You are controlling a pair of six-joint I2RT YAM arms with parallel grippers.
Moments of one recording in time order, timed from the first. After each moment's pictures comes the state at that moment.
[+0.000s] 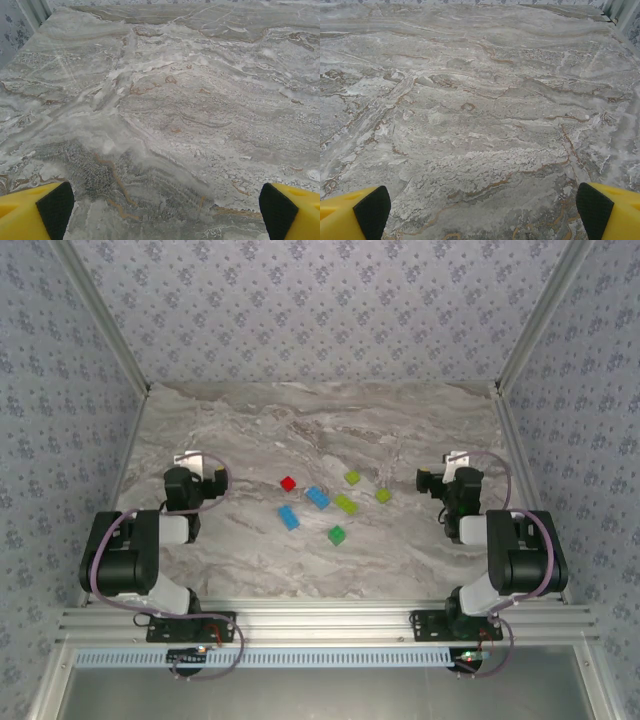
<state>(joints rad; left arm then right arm) 0.01 1.53 0.39 0.72 -0.04 0.01 -0.03 1.52 0.37 0.73 0.01 -0.03</state>
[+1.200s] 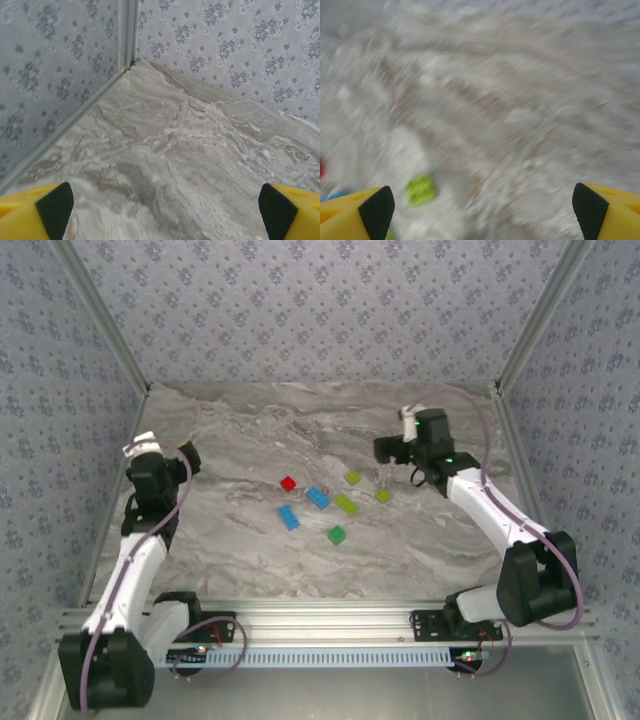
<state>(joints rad) 0.02 0.88 0.60 -0.07 -0.25 -0.32 0.34 1.39 1.03 -0.32 -0.02 0.07</state>
